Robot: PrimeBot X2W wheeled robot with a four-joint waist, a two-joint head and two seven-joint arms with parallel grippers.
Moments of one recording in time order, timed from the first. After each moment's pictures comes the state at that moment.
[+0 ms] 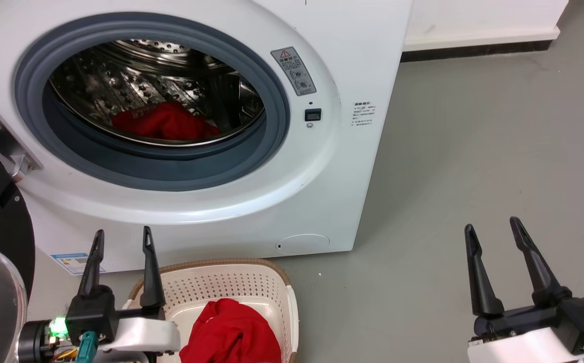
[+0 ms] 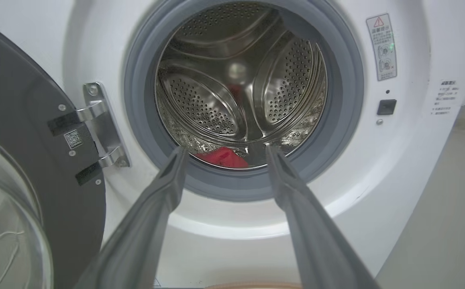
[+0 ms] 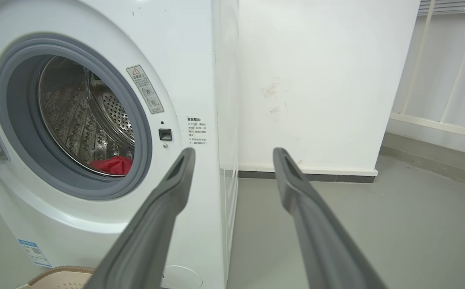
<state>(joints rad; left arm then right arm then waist) 0.01 0.12 -0.03 0.01 -0.07 0.14 -0.26 0.08 -0.05 0.04 -0.13 0.06 0.13 -0.26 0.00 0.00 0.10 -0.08</state>
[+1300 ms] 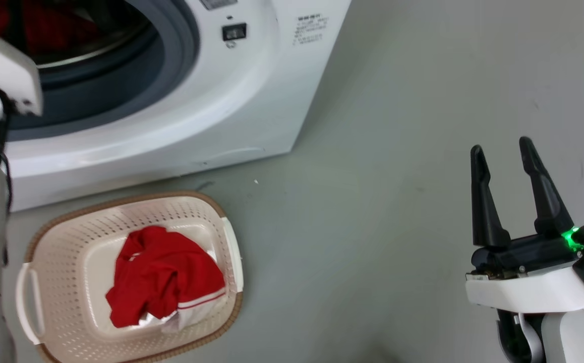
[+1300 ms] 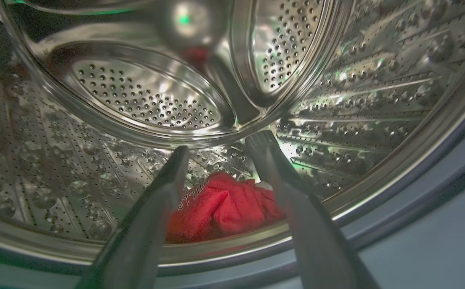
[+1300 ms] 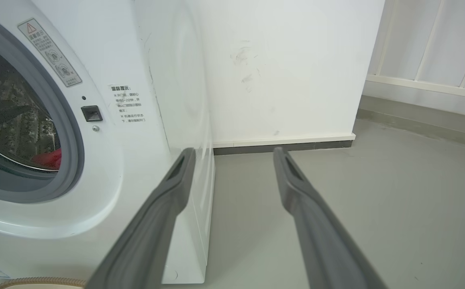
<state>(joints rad) -0.97 0.44 -0.02 0.72 0.00 -0.11 -0.05 -0.13 -0.05 0.07 -0.16 0.17 0.13 -0.26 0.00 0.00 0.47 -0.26</state>
